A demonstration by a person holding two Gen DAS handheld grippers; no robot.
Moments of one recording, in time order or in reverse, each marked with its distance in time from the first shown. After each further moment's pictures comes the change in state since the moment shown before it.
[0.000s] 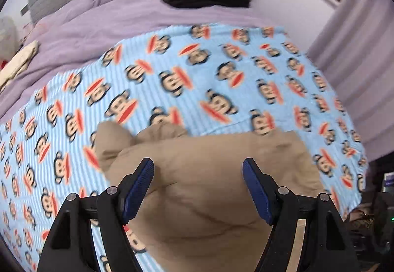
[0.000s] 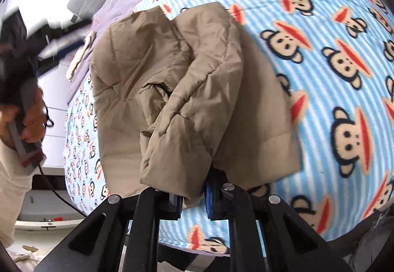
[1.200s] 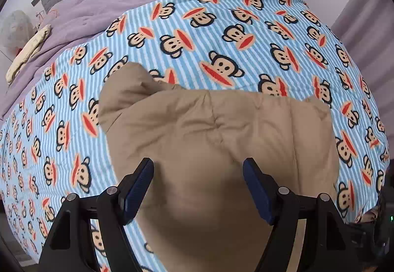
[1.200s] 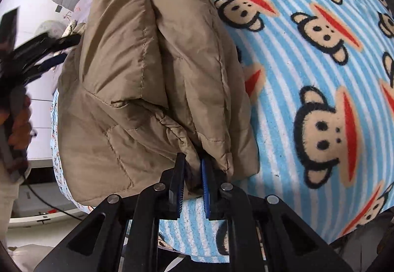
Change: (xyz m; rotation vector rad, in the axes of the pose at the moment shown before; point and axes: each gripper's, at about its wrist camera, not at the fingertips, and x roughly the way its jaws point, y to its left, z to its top) left arm 0.022 -0.064 -0.032 -0.004 0.103 0.134; right arm 0.010 -0.086 -0.018 0.004 0.121 -0.042
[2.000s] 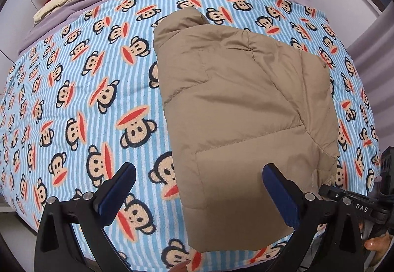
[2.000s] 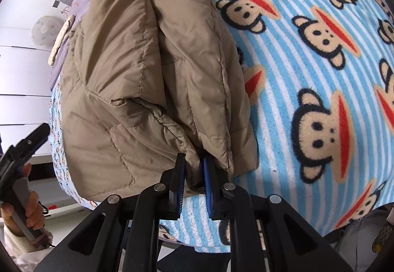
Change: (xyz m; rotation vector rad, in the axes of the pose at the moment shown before) left arm -0.035 0.037 -0.105 -0.229 0.032 -0.001; right arm -0.006 0.021 0.021 0.000 0.037 -0.020
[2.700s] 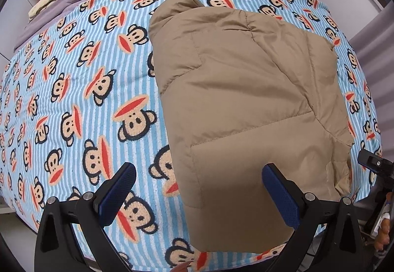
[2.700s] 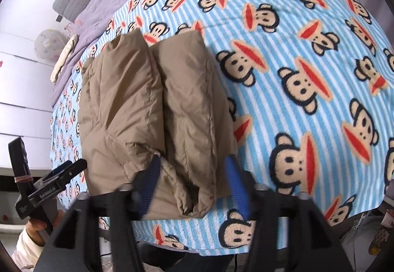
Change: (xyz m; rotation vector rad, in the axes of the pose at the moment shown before) left arm 0.018 0.009 -0.003 0.007 0.050 -0.018; right arm -0.068 -0.002 0.021 -0.003 -0.142 -0.033
